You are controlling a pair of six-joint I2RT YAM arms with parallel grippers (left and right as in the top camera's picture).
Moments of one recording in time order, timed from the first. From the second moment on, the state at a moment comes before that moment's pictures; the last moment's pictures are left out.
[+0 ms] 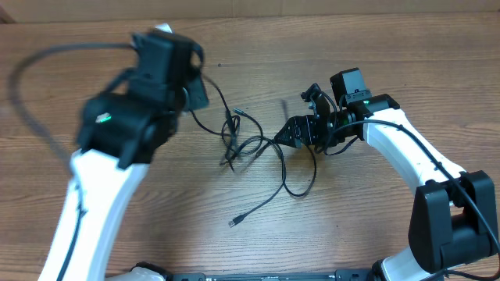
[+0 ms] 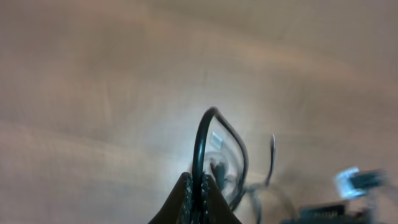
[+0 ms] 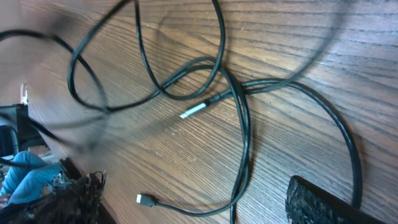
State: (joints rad) left arm -0.38 1.45 1.78 -1.18 -0.25 -0.57; right arm 0.24 1.74 1.18 -0.72 -0.67 0.11
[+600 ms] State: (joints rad) left arm -0.38 1.41 2.29 -1.16 -0.51 -0.36; right arm 0.24 1.74 1.18 -0.71 -0.67 0.11
